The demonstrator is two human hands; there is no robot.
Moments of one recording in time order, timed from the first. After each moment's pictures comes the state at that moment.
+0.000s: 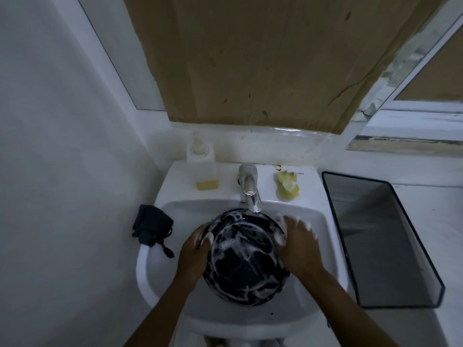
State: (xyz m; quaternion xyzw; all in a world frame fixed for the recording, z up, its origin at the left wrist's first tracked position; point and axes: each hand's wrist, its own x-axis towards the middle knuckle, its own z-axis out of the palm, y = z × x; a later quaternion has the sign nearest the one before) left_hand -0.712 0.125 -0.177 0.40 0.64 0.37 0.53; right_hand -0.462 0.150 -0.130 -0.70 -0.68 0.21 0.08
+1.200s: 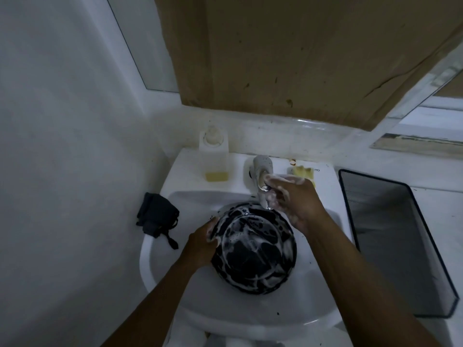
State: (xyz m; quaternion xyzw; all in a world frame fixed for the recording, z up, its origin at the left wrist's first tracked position) left_hand -0.732 0.149 -0.218 0.44 0.67 0.20 0.56; right_hand -0.515 0.235 -0.063 -0.57 -0.30 0.66 0.38
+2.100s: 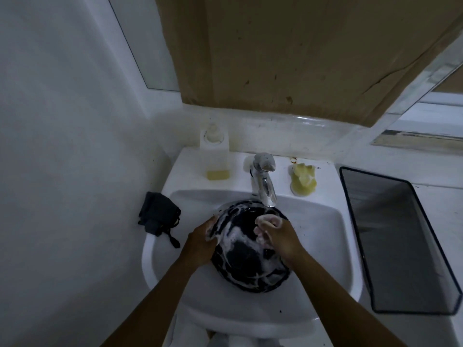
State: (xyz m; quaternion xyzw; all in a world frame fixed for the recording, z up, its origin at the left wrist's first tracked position) left_hand -0.734 0.145 -0.209 0.44 0.68 0.21 0.55; right_hand -0.514 0.179 -0.167 -0.63 -0.36 0.64 0.26
